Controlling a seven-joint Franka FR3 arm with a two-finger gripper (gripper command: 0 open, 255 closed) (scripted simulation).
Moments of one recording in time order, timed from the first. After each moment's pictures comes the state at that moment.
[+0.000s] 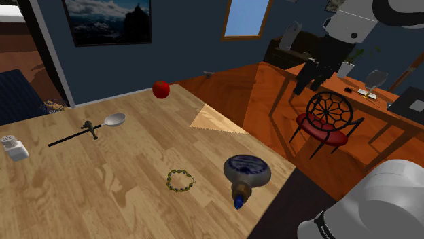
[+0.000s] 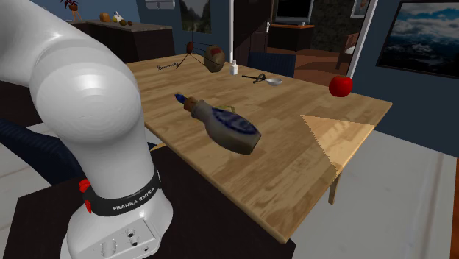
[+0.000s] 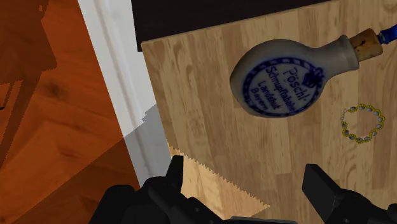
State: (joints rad) arm 0.00 -0.83 -0.06 -2.40 -0.07 1.65 0.05
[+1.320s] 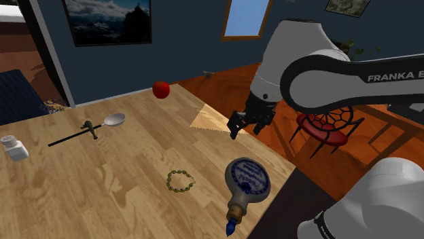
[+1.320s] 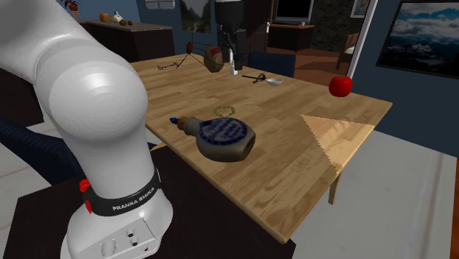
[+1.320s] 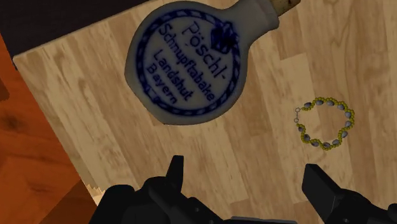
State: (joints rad) arm 0.09 -0.58 0.27 -2.62 0.14 2.11 0.48
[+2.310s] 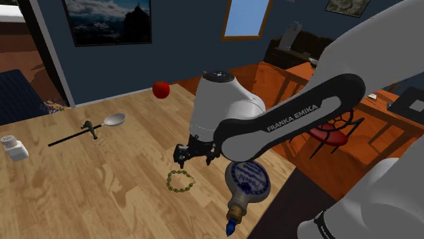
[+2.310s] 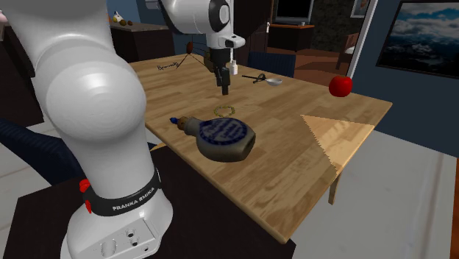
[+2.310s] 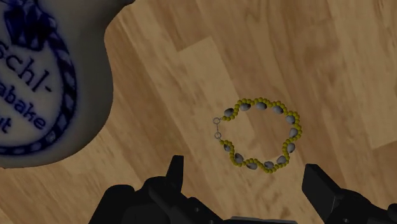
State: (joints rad) arm 0.07 0.01 0.53 -2.44 -0.05 2.50 0.98
